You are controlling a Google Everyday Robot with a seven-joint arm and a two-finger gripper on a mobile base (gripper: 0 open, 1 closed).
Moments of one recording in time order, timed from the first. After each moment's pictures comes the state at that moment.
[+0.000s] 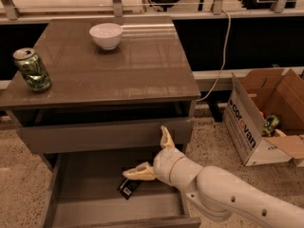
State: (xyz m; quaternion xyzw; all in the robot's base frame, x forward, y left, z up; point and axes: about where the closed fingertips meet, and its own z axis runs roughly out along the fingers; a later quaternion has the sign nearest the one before) arm 0.503 0.014 0.679 -0.39 0.71 0.15 0.57
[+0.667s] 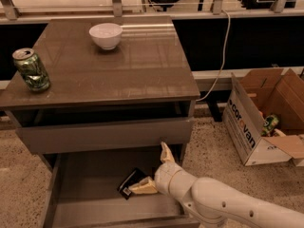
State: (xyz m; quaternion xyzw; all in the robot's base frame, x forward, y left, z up) arm 0.499 0.006 0.592 -0.42 0.73 0.13 0.53
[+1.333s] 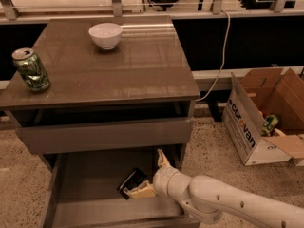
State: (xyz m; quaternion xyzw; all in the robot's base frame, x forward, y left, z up) arm 0.501 0.016 0.538 -0.41 0.74 0.18 0.49
